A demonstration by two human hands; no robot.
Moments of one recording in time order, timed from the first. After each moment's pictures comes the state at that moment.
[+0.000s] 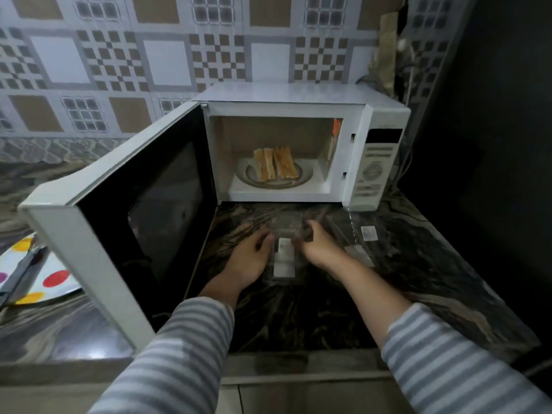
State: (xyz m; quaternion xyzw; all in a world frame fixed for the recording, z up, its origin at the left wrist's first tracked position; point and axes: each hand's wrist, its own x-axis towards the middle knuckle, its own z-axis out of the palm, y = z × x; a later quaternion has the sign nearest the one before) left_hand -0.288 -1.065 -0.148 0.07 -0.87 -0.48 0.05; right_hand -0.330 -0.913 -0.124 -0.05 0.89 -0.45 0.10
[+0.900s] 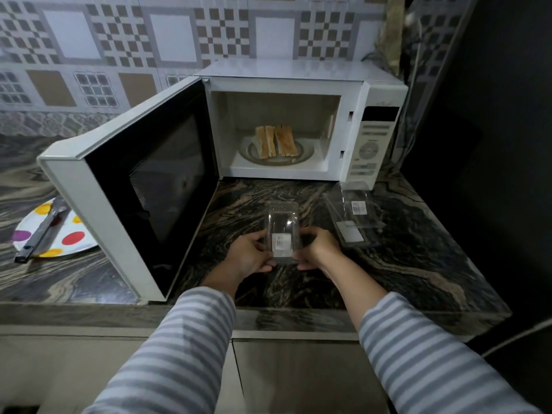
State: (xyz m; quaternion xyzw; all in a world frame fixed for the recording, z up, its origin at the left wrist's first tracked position) left_hand -0.258 -1.037 -0.176 0.20 -0.76 -0.61 -0.05; right_hand -0.293 -0.889 -0.148 0.08 0.81 -0.55 0.20
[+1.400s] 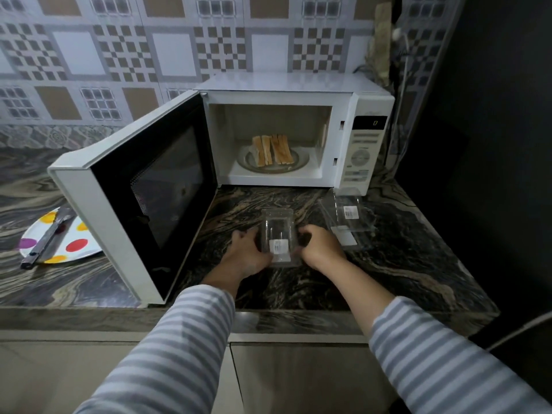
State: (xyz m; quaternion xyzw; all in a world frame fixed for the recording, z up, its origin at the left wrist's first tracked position) left_hand -0.247 -1.033 -0.151 0.16 -0.92 -0.36 -0.02; right_hand -0.283 -0.872 -0.132 -0.06 0.93 -0.35 0.07
